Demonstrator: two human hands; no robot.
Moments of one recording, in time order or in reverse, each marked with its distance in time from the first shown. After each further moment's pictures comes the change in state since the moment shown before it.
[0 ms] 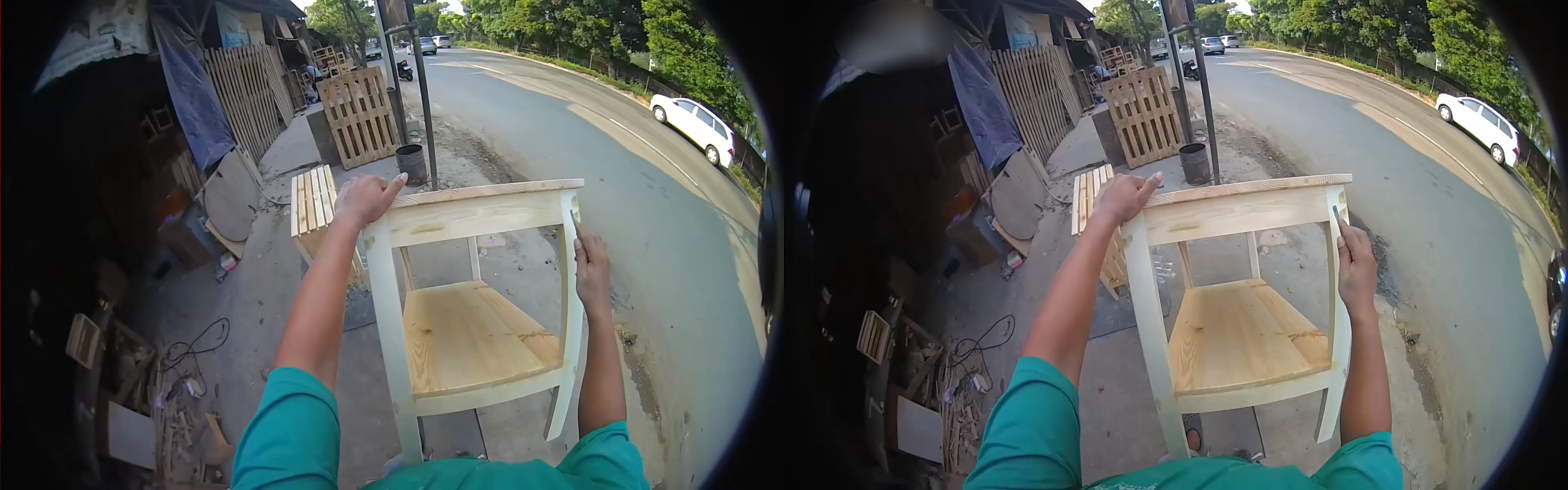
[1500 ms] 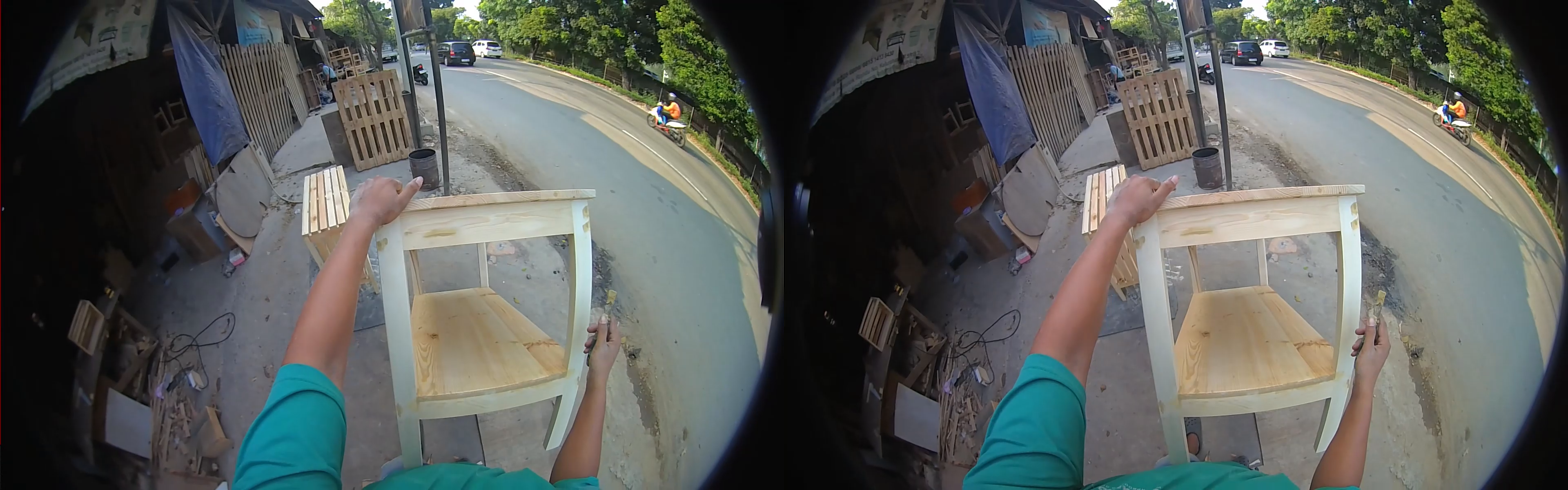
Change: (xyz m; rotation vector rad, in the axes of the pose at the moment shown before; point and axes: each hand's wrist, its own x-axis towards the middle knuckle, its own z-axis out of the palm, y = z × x) left_hand 0.000 -0.006 -0.001 0.032 0.028 0.029; right_hand -0.130 0.062 -0.004 0.475 0.193 0.611
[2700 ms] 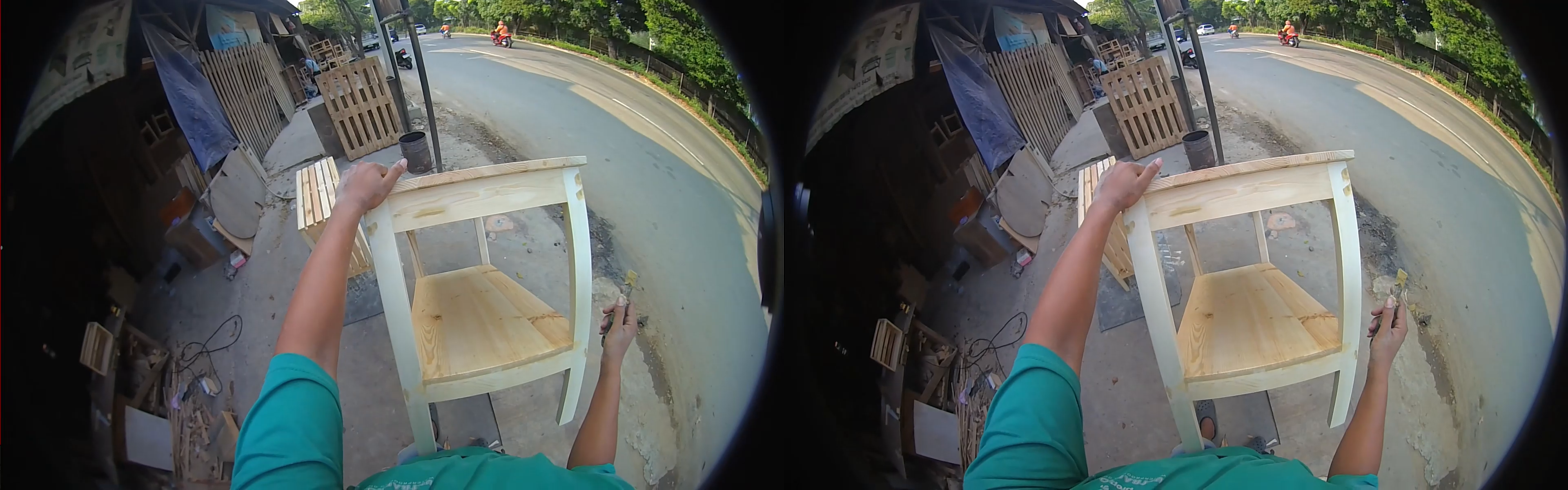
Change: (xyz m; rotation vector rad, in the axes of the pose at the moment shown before) left_hand 0.002 -0.001 0.002 0.010 0.008 0.033; right_hand -0.014 -0.002 -0.028 0.071 0.097 -0.059
